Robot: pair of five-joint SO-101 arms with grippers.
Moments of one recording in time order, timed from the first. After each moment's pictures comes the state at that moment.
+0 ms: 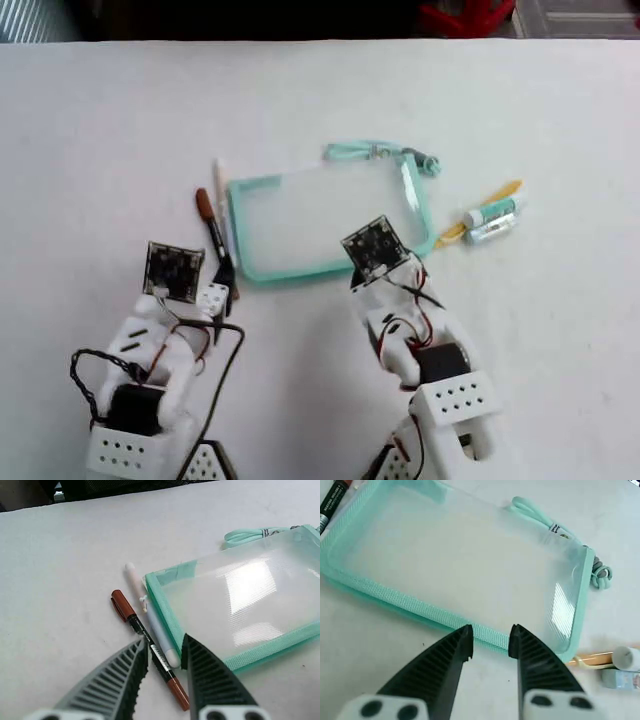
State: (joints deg) left arm 5.0 -103.3 95.4 46.7 -2.8; right arm -19.4 -61.9 83.1 25.8 22.3
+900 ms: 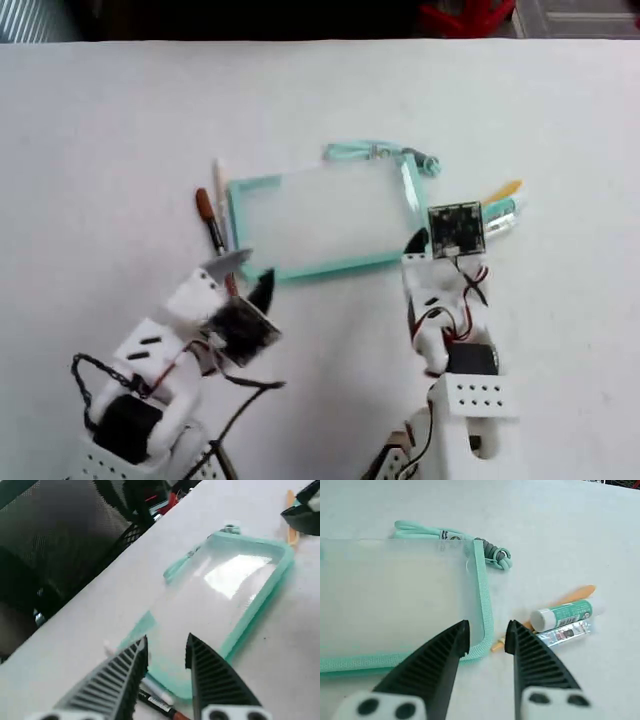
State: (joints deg) left arm 20.9 -104.0 83.9 53.6 -30.4; right arm -2.9 -61.9 83.5 16.9 10.6
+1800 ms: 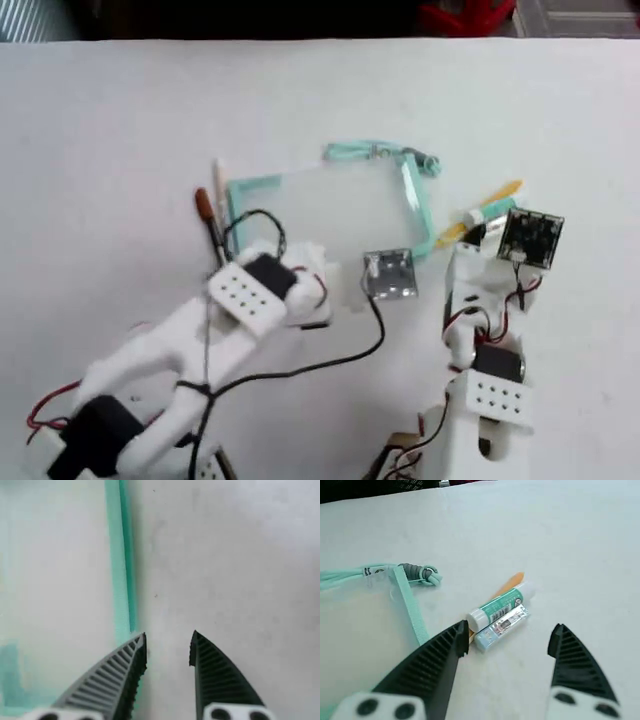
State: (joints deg) left arm 35.0 -16.4 43.0 51.5 -44.3; right arm 10.6 -61.4 83.5 12.5 2.1
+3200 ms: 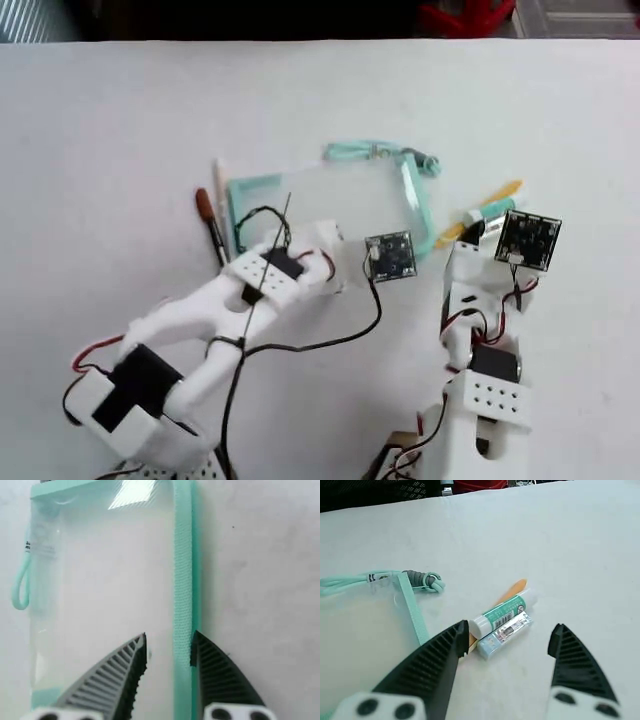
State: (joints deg) left arm 31.1 0.6 42.6 22.2 -49.3; right arm 10.1 -61.4 84.7 9.3 2.0
